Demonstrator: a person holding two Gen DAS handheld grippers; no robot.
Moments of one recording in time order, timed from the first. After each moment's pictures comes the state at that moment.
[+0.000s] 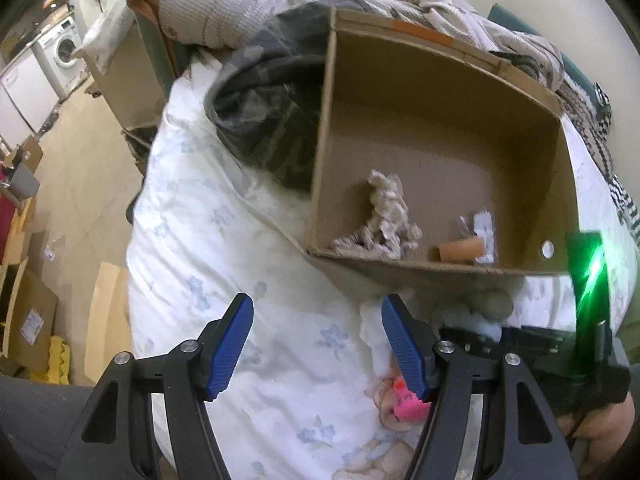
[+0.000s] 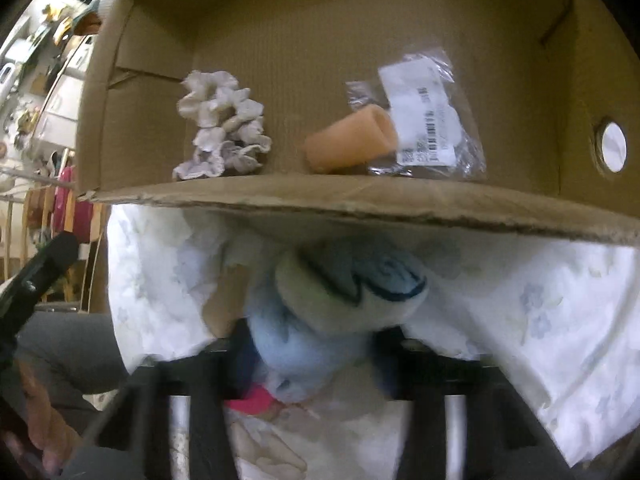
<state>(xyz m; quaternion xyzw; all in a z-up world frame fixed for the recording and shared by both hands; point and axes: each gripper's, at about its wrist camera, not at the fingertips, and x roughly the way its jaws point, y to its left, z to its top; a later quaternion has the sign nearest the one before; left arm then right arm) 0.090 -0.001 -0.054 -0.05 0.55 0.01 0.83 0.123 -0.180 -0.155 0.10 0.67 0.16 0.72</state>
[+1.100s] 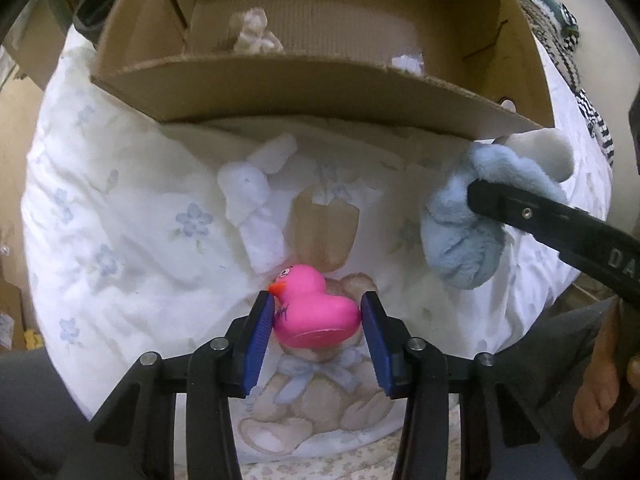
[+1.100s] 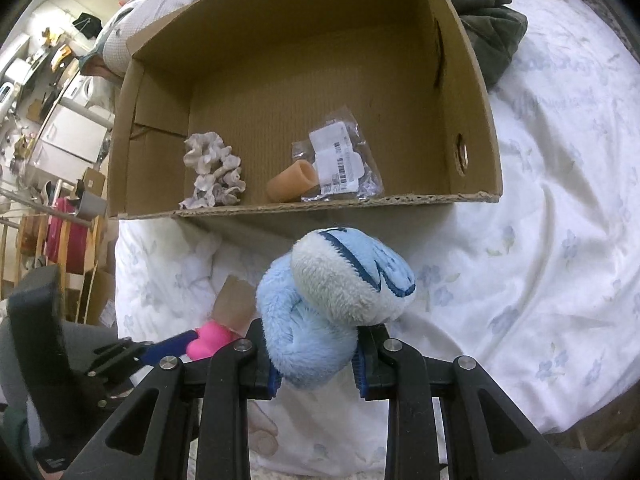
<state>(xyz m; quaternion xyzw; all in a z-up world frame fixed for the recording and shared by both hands) 0.066 -0.084 -0.117 -0.04 0.66 -0.10 0.74 0.094 -0.229 -0.100 0.11 0.62 0.12 0.77</state>
